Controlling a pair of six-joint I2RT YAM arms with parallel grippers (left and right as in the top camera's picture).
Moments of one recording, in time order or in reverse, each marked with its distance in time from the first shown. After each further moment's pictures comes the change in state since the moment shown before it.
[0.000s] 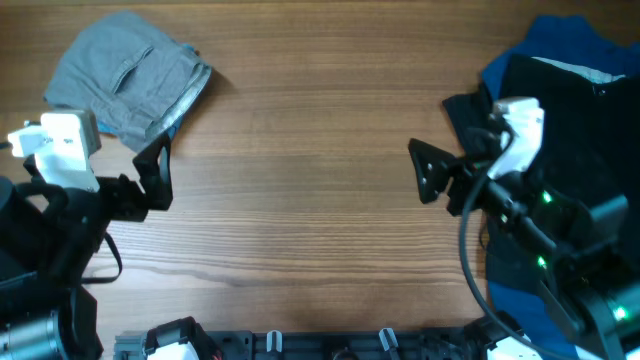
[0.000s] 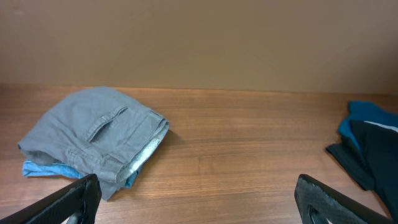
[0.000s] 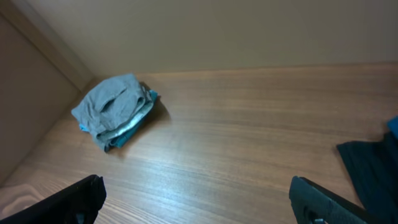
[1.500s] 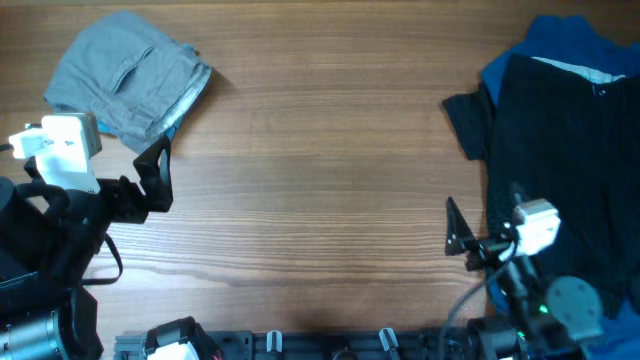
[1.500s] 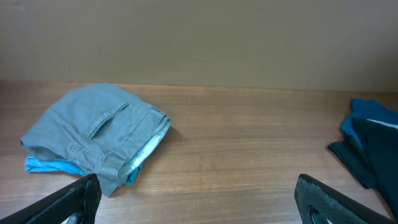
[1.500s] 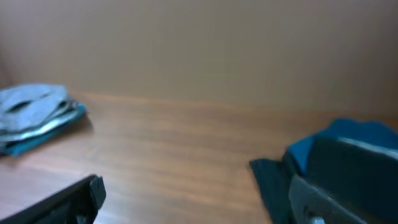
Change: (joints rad) left arm 0.000 -0.006 0.000 -0.014 -0.007 0.003; right arm -0.219 -0.719 -0.751 0.311 0.033 -0.261
